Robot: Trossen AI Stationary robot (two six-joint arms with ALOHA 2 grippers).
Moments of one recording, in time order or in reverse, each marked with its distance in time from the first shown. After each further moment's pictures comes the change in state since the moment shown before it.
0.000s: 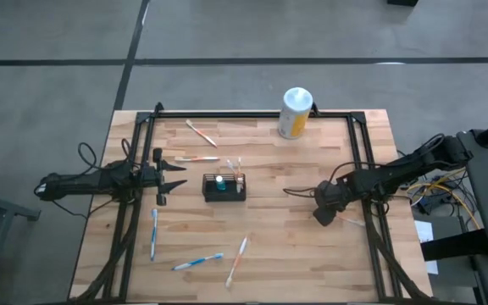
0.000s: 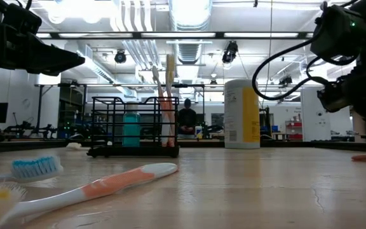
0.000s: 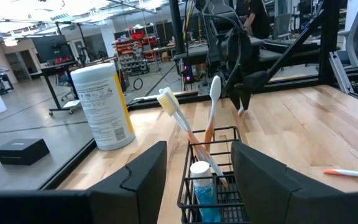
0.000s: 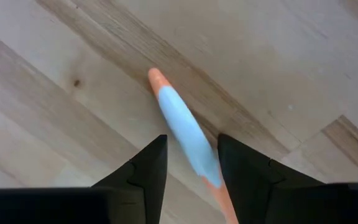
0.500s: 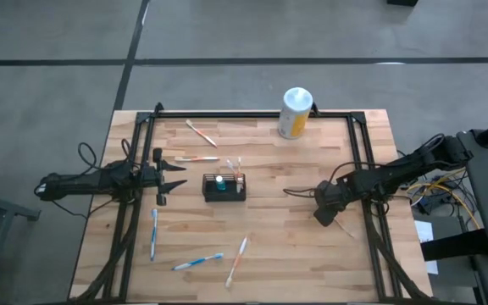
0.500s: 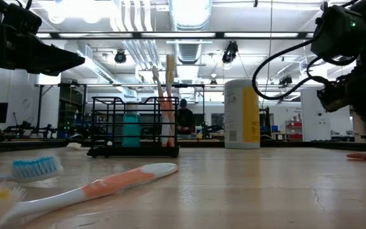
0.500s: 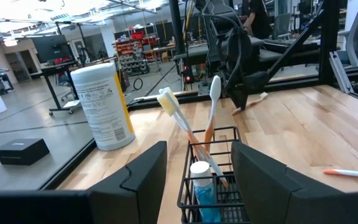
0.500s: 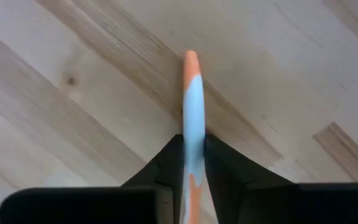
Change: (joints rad) left arm 0.000 0.000 0.000 0.000 0.000 0.000; right arm 0.001 0.001 -0.001 0.007 0.016 -0.037
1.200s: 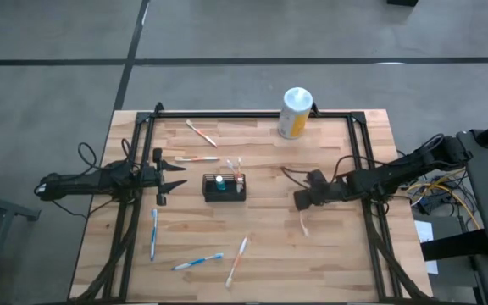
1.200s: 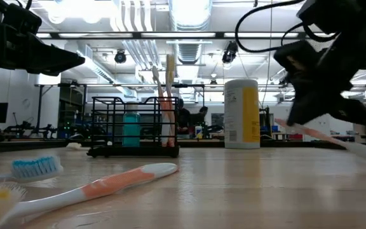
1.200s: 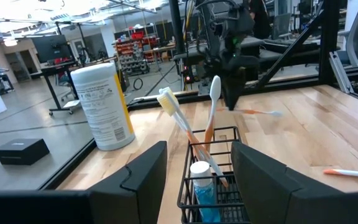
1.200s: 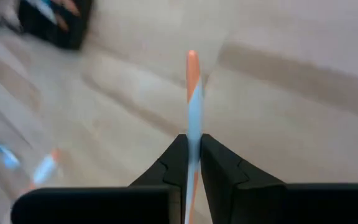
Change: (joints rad) left arm 0.000 0.000 0.000 0.000 0.000 0.000; right arm -0.006 0.003 0.018 0.455 0.354 0.334
